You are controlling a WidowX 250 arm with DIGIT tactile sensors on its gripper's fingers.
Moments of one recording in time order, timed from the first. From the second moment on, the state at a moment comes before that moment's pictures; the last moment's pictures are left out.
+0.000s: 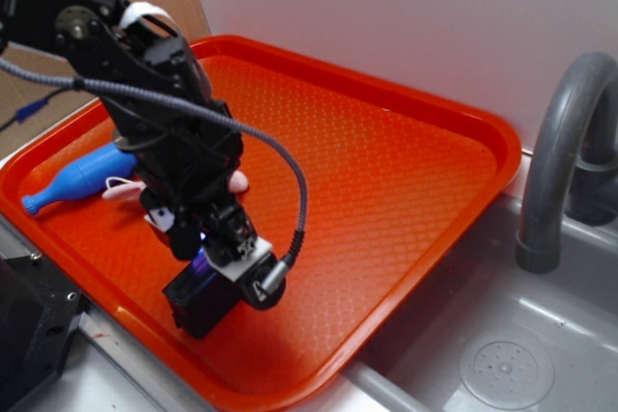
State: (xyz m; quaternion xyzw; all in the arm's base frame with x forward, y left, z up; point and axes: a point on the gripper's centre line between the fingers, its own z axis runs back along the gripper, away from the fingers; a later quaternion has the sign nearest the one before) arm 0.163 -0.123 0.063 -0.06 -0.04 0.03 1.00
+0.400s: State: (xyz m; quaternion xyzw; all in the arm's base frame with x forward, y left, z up) arm 0.156 -0.117 0.033 0.00 -0.01 0.03 1.00
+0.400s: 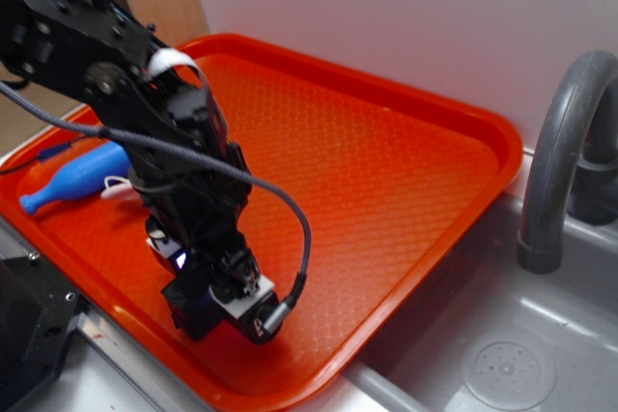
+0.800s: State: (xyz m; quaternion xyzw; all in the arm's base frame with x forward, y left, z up) arm 0.145 -0.115 0.037 -0.01 0.01 0.02 1.00
